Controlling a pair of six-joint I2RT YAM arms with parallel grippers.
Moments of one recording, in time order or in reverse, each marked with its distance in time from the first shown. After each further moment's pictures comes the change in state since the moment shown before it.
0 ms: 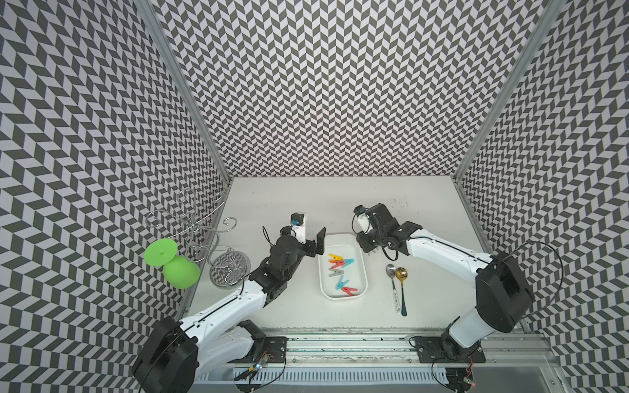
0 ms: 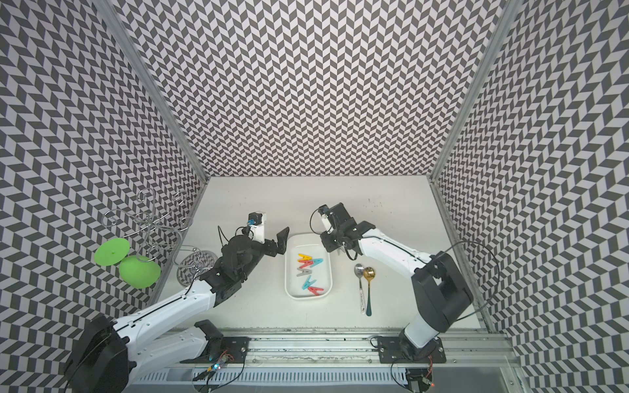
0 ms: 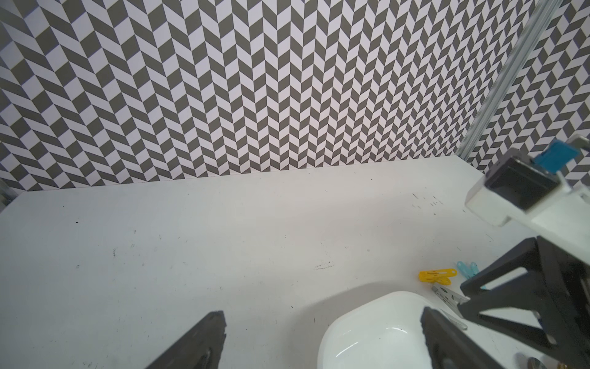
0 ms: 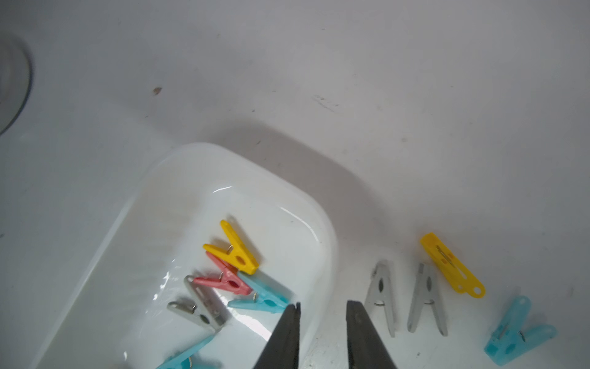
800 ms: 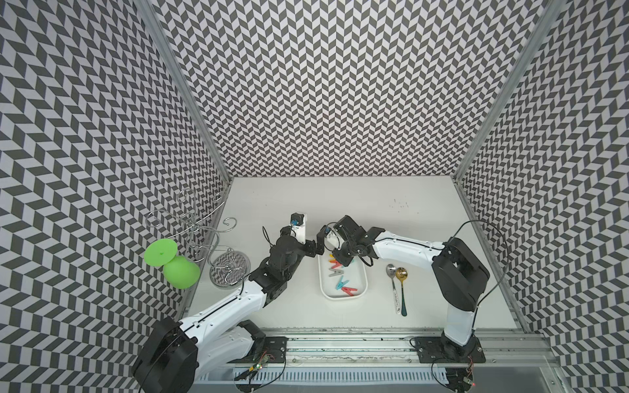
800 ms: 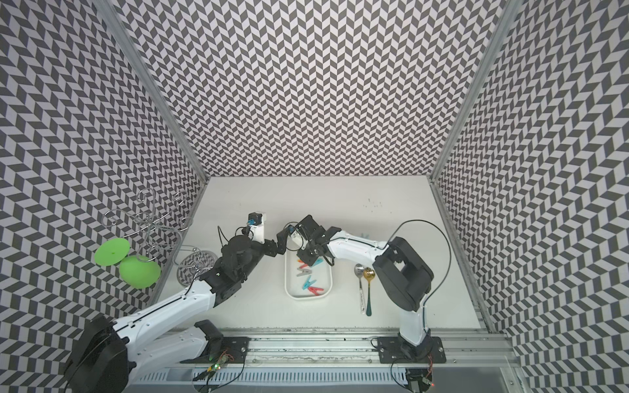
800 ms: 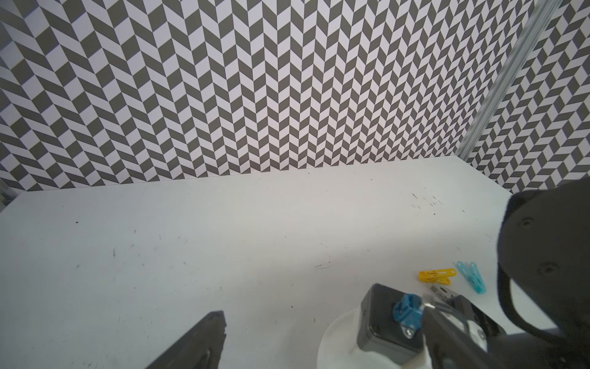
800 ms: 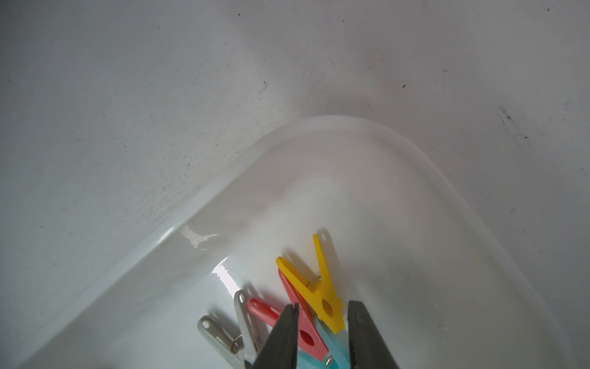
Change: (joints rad) left arm 0.000 -0.002 -0.002 0.000 0.001 0.000; right arm 0.137 0.290 0.157 0.007 -0.030 -0.198
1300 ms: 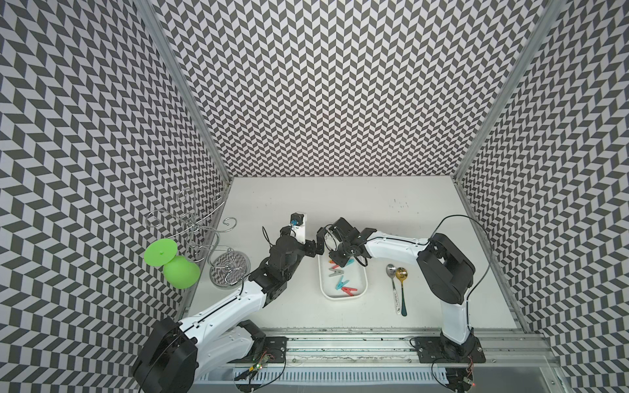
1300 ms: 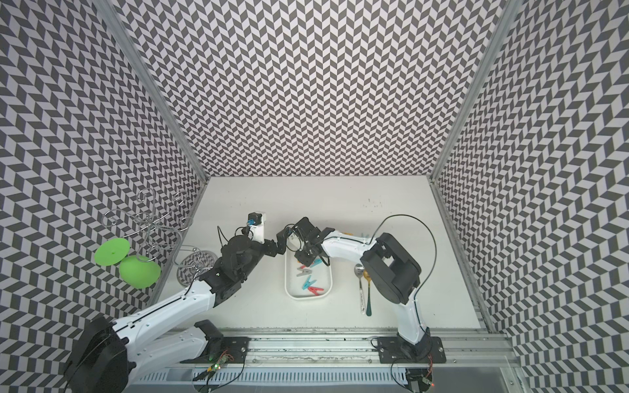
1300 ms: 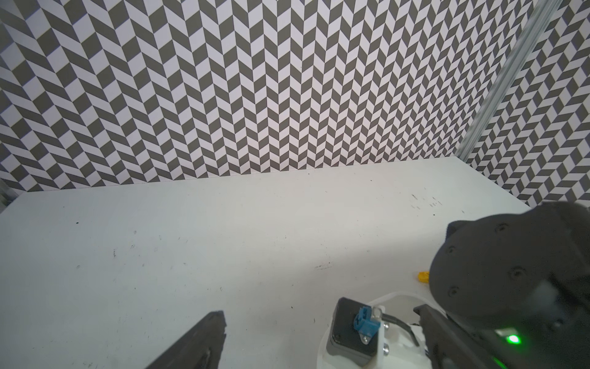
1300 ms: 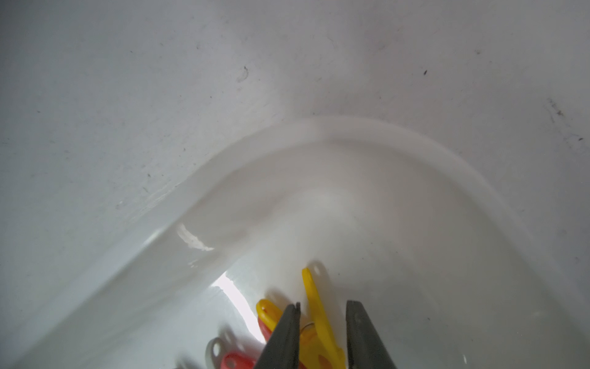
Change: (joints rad) left arm 0.000 -0.005 0.000 0.000 0.000 0.000; right arm 0.001 0.100 0.042 0.026 0.008 0.011
